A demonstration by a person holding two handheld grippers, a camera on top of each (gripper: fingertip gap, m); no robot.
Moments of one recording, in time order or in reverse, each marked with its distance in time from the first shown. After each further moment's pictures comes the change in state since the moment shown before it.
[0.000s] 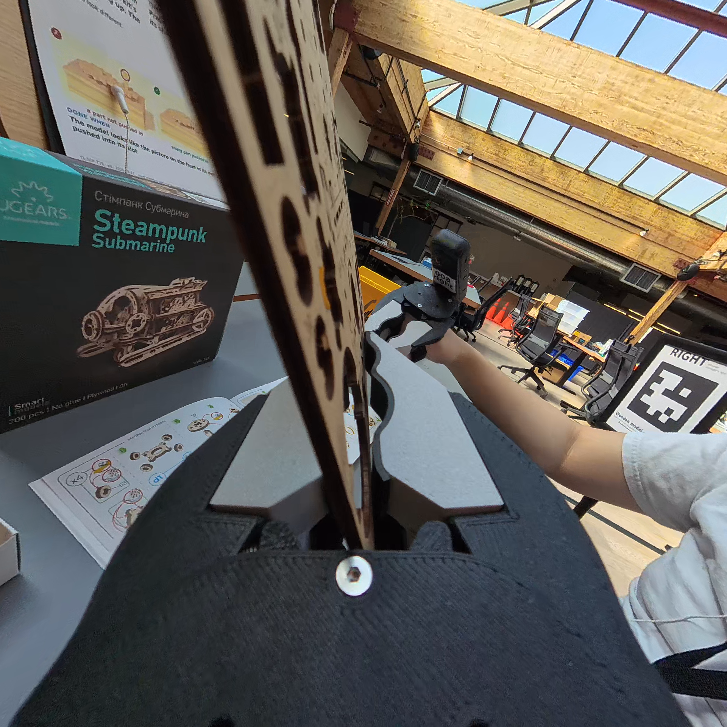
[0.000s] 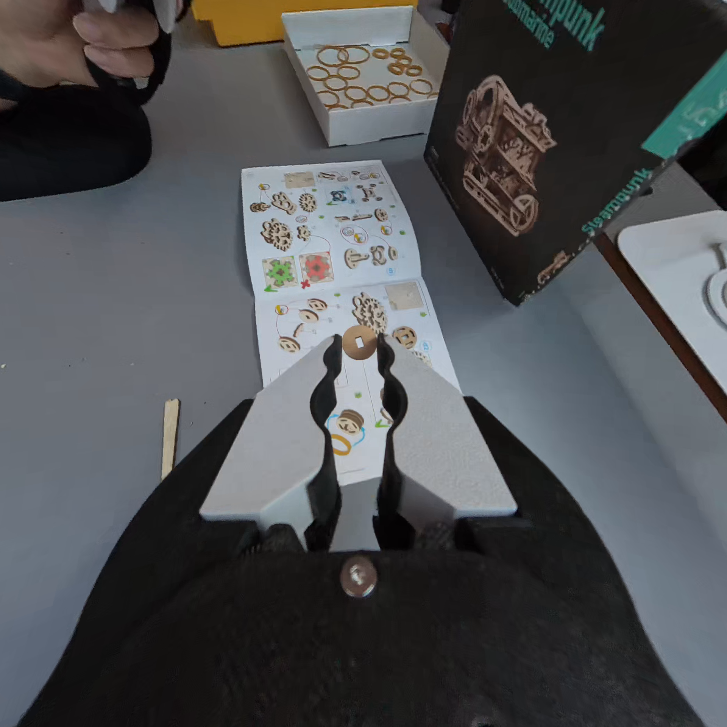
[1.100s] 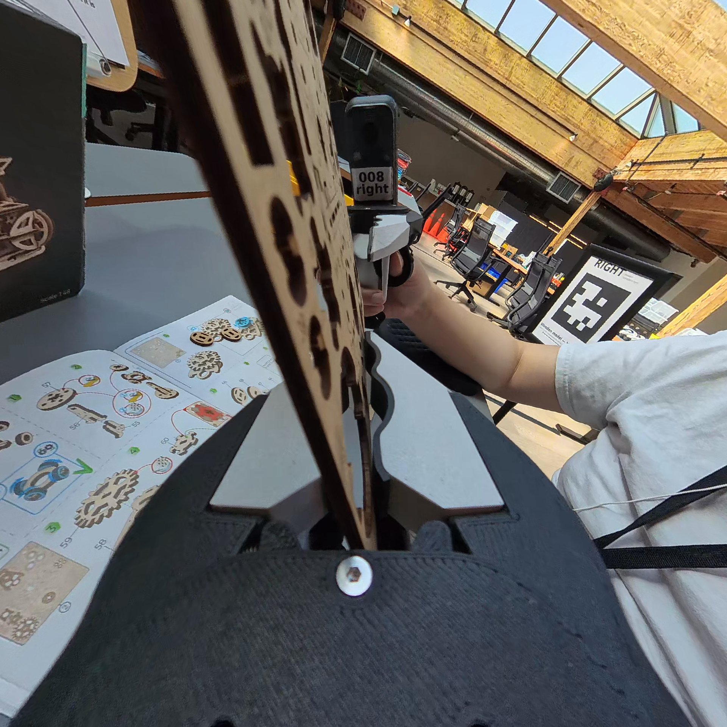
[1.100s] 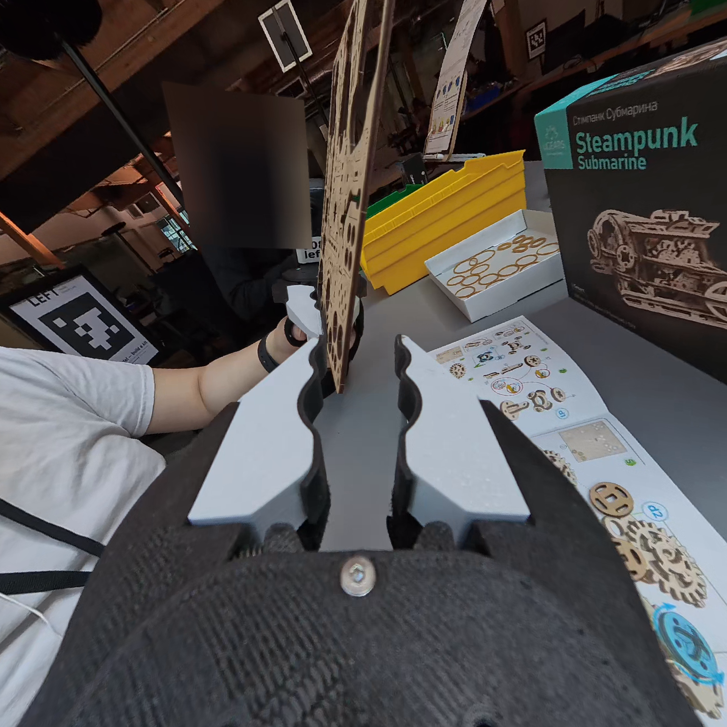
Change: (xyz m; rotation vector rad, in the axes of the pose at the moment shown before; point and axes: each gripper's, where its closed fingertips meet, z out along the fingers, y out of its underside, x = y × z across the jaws) left arm 0.031 0.061 0.030 -0.258 0.195 -0.055; right arm -0.045 -0.088 -0.001 0.520 -0.417 0.467
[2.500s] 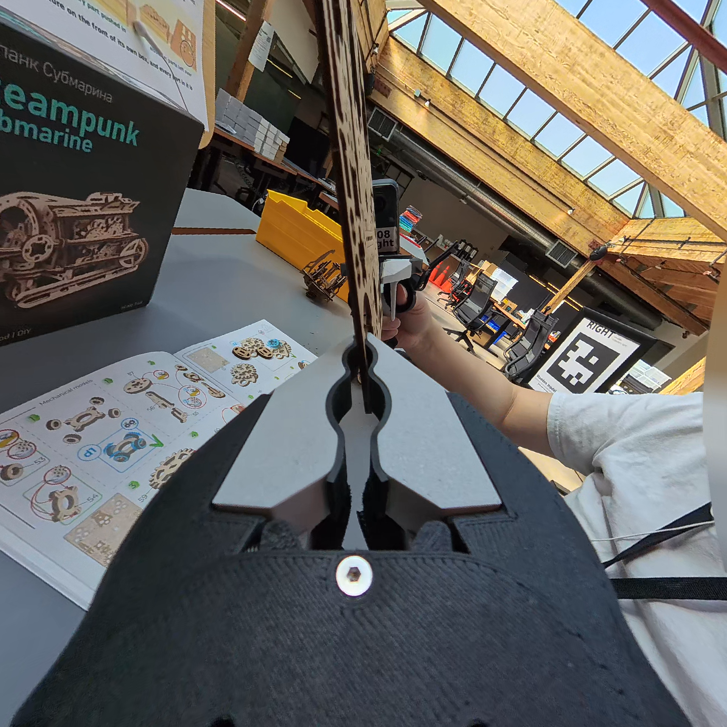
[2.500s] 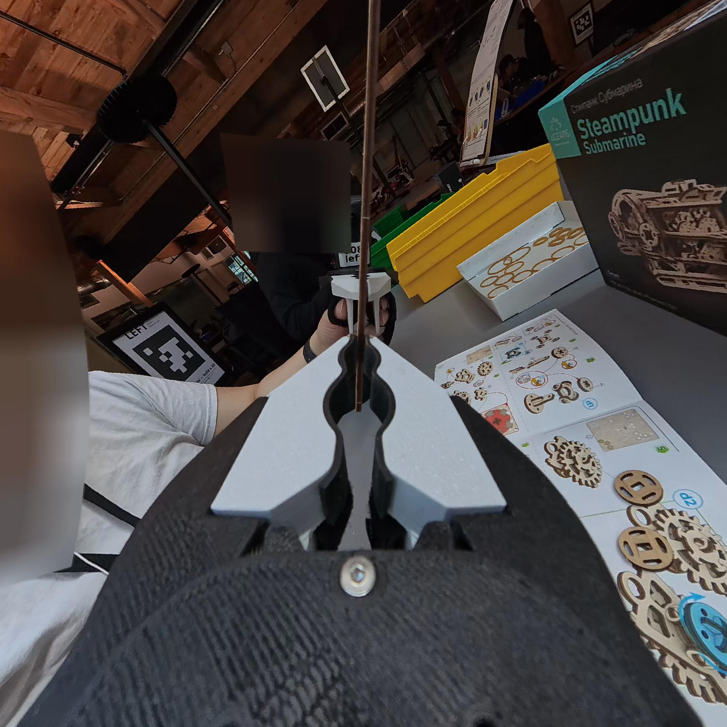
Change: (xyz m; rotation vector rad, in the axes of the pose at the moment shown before) left arm -0.020 -0.026 -0.035 0.121 -0.042 -0.086; right arm 0.002 -0.008 -0.019 0.048 -0.118 0.144
